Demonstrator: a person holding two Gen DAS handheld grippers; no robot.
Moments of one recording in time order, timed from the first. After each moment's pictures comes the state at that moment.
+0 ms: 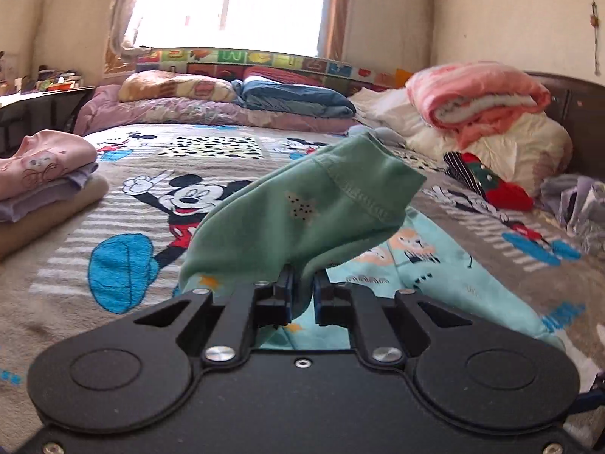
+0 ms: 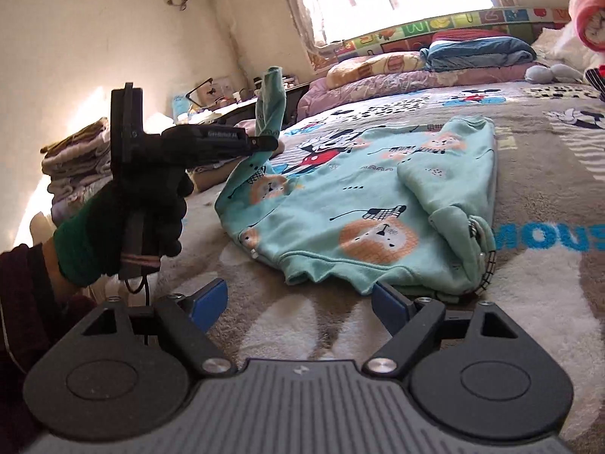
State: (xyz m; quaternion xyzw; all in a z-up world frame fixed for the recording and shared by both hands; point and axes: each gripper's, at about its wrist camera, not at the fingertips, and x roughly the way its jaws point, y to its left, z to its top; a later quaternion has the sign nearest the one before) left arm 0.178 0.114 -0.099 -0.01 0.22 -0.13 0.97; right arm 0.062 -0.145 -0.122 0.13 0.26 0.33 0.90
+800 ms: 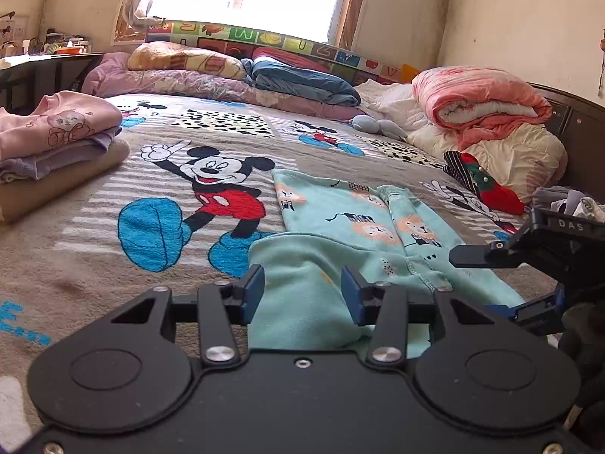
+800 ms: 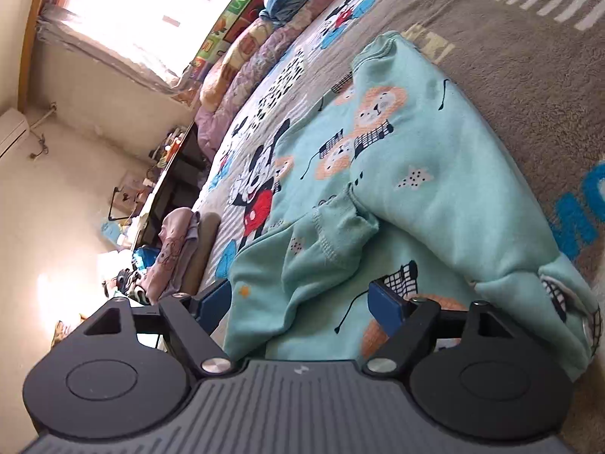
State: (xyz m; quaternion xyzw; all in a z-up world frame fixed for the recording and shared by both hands) left arm 0.158 0.169 -0.091 -0.08 0.24 -0.12 0.96; right arm 0.192 -0.112 -0.114 0.42 0.36 0.17 0.81
